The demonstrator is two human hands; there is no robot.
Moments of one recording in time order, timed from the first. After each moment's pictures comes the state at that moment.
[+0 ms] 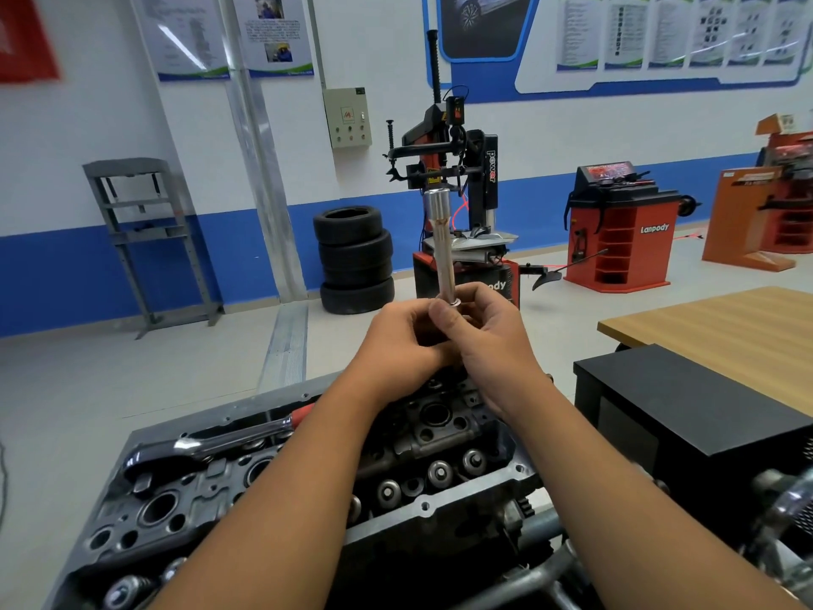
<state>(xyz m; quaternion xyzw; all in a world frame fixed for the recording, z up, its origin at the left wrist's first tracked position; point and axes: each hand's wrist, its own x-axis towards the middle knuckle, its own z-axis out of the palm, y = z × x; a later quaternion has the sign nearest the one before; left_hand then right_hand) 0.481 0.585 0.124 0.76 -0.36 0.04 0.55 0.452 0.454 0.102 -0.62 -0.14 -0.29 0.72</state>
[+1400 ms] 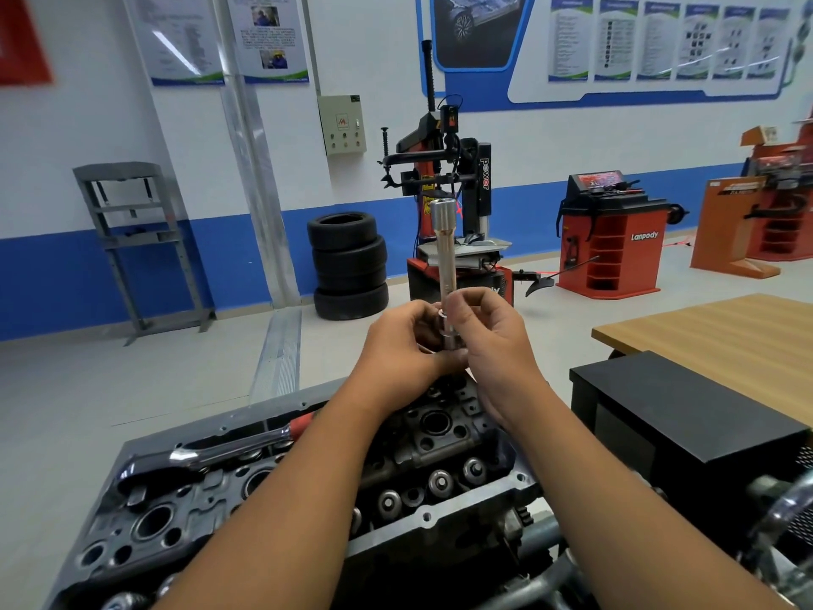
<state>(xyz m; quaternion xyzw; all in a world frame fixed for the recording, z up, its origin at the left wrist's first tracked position) 0.478 0.582 0.128 0.80 -0.31 0.07 0.51 0.445 0.457 0.108 -0.60 -0.11 -0.28 0.74</state>
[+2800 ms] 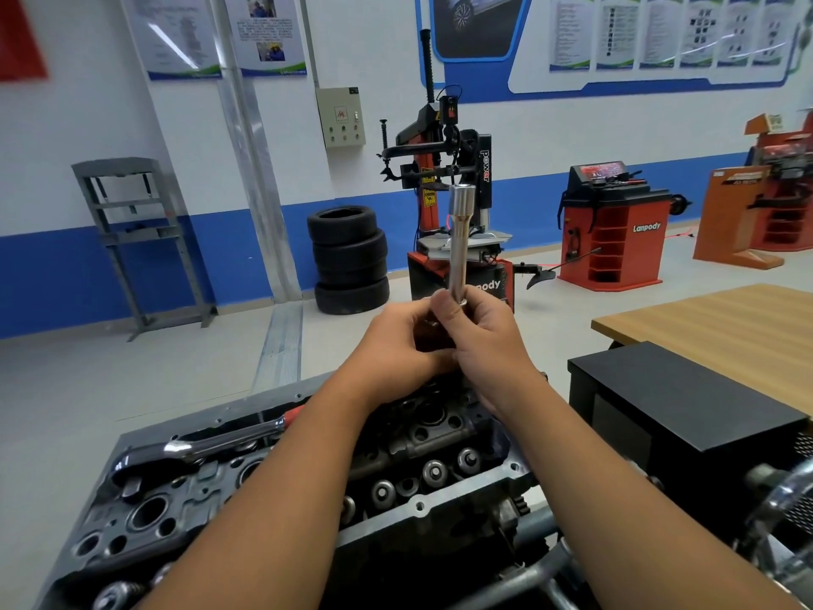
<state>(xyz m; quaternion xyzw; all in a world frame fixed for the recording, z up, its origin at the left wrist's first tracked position) 0.483 0.587 0.124 0.77 -0.39 0.02 0.51 0.446 0.456 0.106 -0.62 -0.13 -0.26 0.73</state>
